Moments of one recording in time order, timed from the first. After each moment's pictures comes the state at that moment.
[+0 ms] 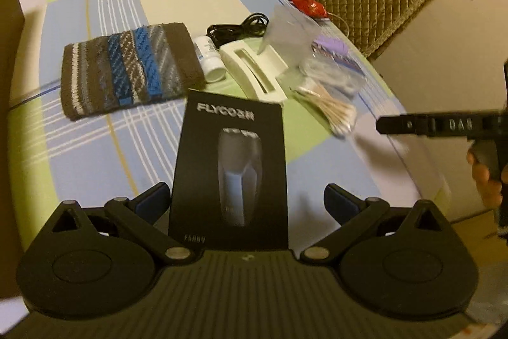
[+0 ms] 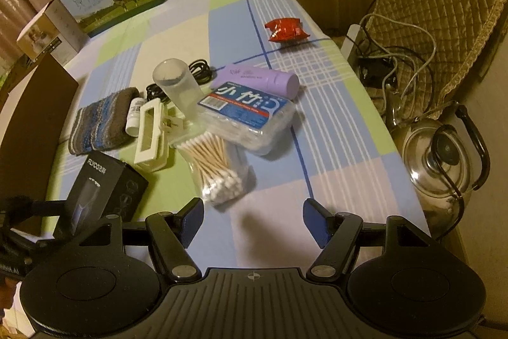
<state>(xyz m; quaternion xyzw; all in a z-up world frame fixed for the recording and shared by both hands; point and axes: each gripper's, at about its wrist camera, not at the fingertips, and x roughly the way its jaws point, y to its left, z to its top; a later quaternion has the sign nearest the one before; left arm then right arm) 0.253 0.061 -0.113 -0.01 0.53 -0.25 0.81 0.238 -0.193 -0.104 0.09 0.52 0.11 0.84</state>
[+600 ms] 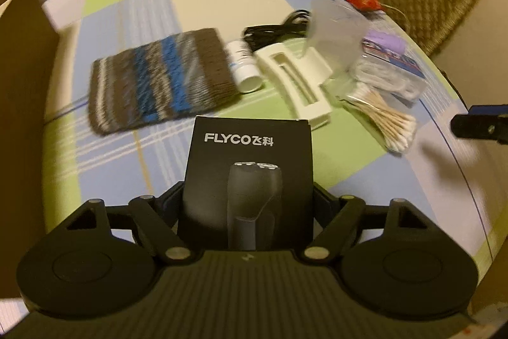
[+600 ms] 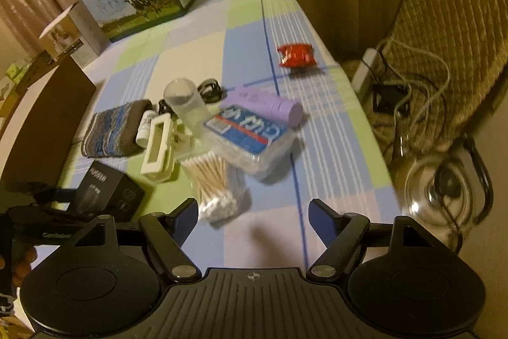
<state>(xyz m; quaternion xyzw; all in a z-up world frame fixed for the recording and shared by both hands) 0.268 0.029 -0.125 0.06 0.53 -0.13 0.84 0.250 -0.212 -0.091 0.06 0.48 0.16 0.86</state>
